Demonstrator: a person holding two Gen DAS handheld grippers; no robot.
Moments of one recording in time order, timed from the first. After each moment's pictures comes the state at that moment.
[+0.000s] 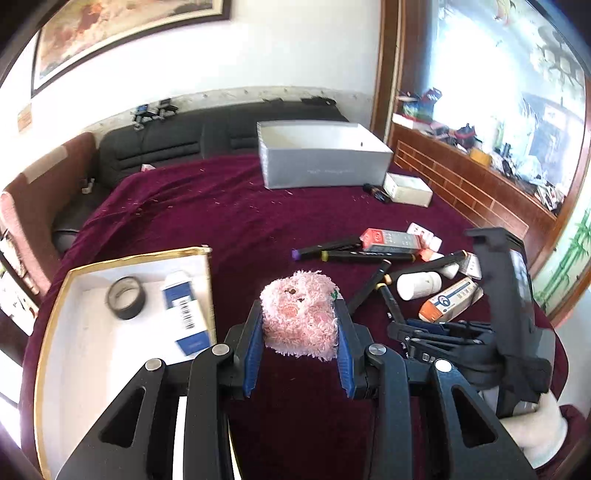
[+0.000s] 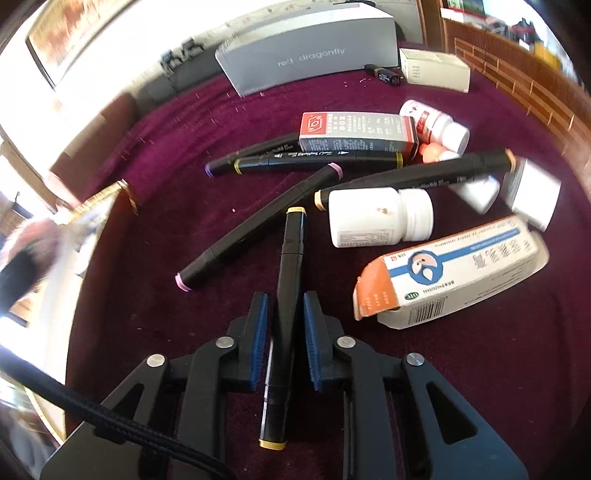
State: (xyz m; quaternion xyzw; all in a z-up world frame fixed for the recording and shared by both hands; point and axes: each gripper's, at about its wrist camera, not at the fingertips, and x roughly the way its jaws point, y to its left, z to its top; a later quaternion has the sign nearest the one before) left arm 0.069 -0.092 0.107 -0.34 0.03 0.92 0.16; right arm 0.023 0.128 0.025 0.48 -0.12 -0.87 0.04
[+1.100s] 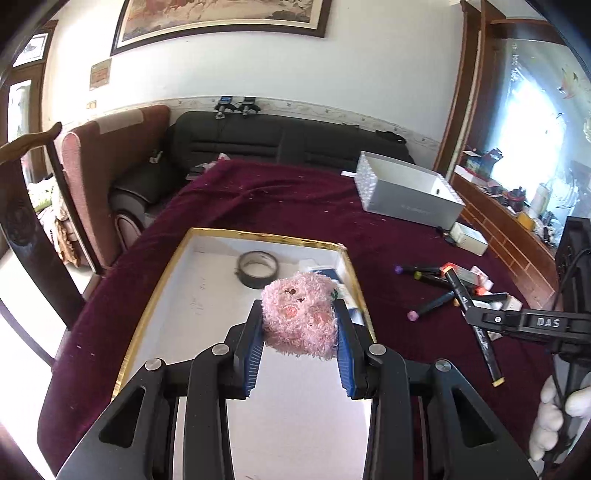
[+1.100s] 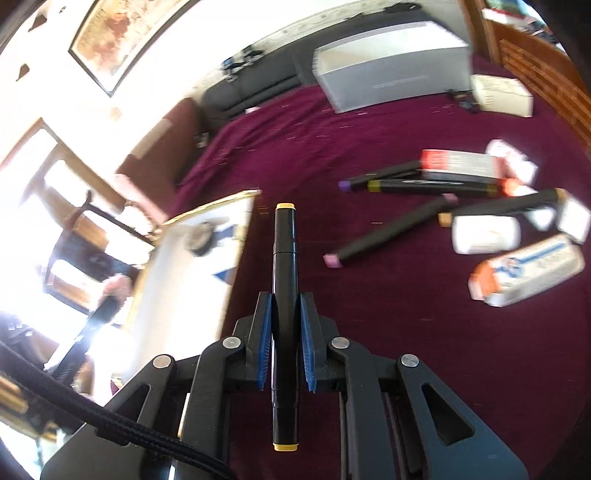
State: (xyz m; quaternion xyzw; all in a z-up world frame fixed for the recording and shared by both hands) left arm 0.094 -0.239 0.111 -0.32 -0.06 0.94 0.06; right arm 0.051 0.070 0.091 0.45 -0.20 -0.85 0.18
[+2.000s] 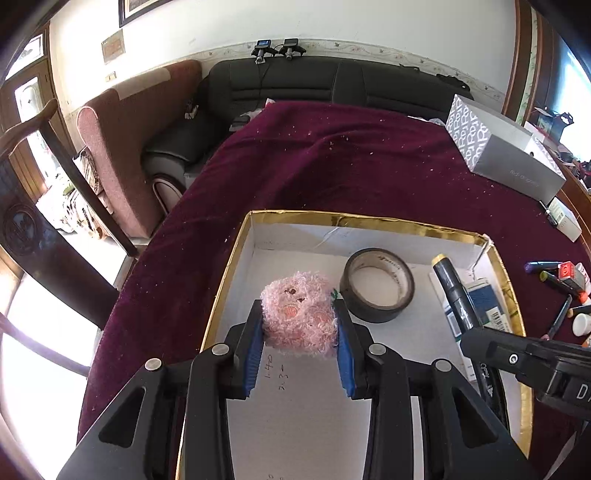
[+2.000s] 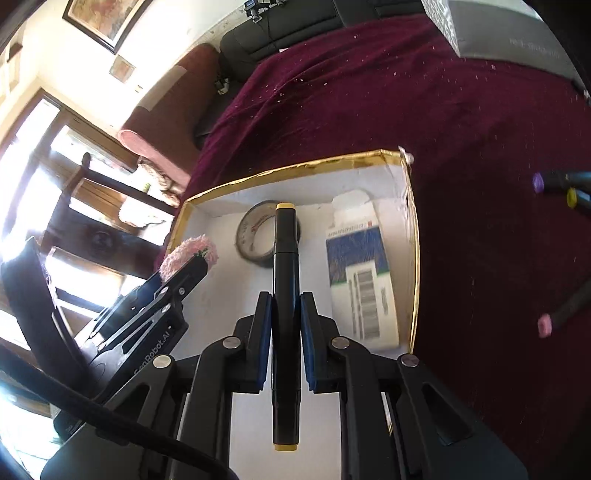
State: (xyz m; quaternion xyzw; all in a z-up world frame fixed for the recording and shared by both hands) left arm -0.043 -0.290 0.036 -0.44 -0.01 0.90 -0.03; right arm -0.058 -0.099 0.040 0.53 -0.17 -0.80 0.23
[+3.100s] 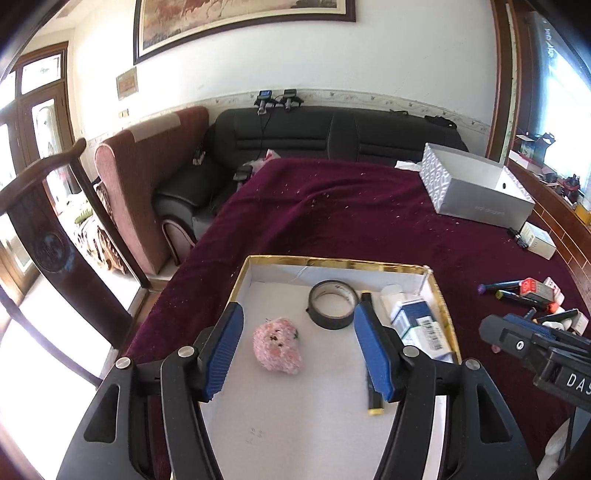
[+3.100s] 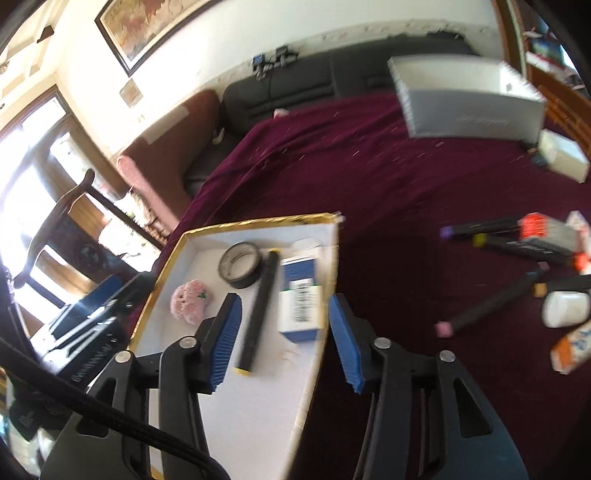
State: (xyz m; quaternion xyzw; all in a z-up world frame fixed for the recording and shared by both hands) left arm 0.030 -0.258 0.105 -0.34 0.00 0.94 -0.04; right arm 0.005 -0.038 0.093 0.41 -0.12 -0.88 0.18
